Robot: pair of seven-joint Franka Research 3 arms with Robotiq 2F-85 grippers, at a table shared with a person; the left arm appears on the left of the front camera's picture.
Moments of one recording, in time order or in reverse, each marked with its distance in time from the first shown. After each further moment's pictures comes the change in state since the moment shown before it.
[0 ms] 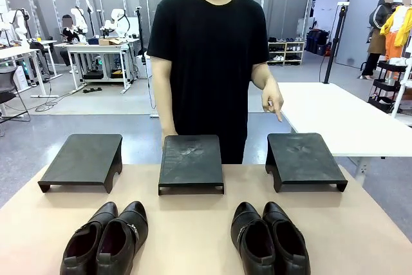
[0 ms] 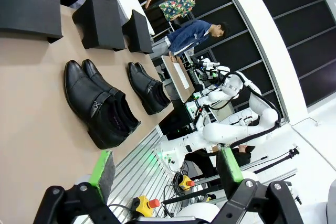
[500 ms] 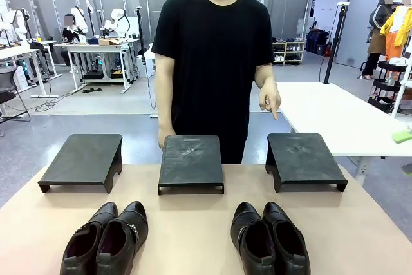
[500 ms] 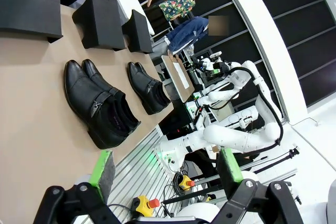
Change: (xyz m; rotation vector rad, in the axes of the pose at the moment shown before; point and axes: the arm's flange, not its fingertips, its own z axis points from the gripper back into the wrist) left arm 0.000 0.000 0.000 0.000 0.001 0.001; right arm 0.022 0.097 -0.121 -0.256 0.296 -0.055
